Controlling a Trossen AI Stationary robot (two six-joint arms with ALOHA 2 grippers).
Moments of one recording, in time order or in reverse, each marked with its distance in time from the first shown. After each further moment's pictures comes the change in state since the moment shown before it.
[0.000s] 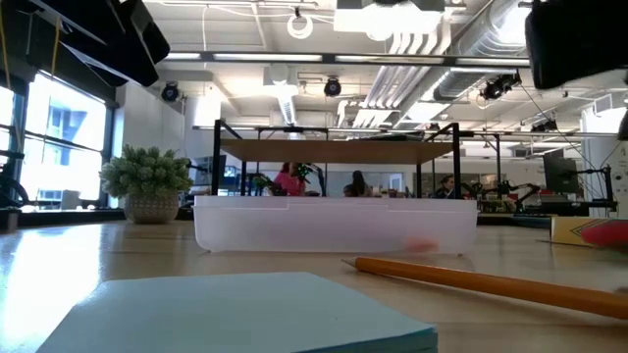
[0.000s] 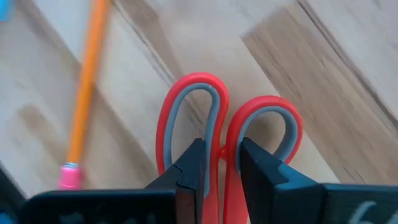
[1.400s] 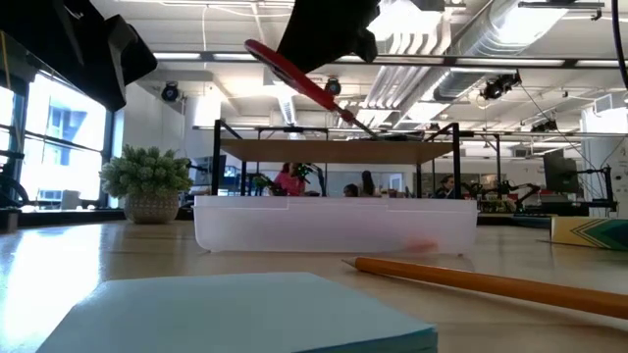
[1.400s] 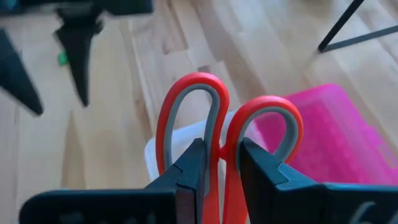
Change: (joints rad) left arm -0.001 0.000 0.000 -0.098 0.063 -0.008; right arm -0.446 -0.002 0.366 0.124 0.185 -0.898
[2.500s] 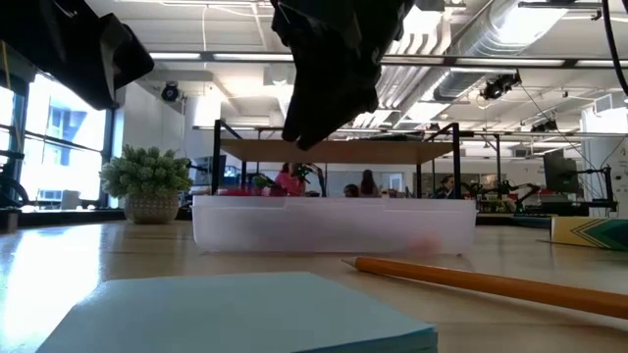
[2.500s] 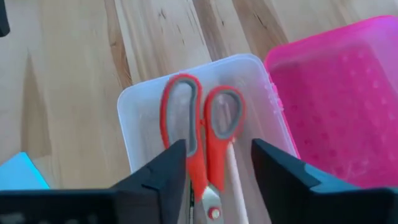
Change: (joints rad) left arm 0.001 0.000 0.000 0.000 0.038 0.000; right arm -0.051 0.088 -0.037 -0.036 -0.141 0.002
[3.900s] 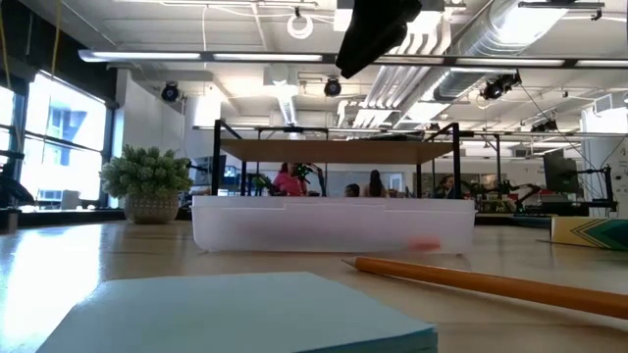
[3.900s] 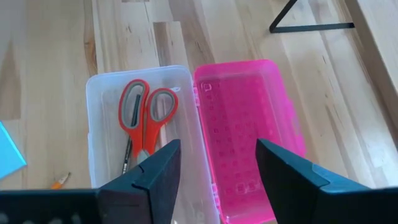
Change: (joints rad) left arm -0.345 0.010 0.000 -0.434 -0.063 -1.430; right arm -0.002 -0.237 0.000 -0.226 0.145 -0.188
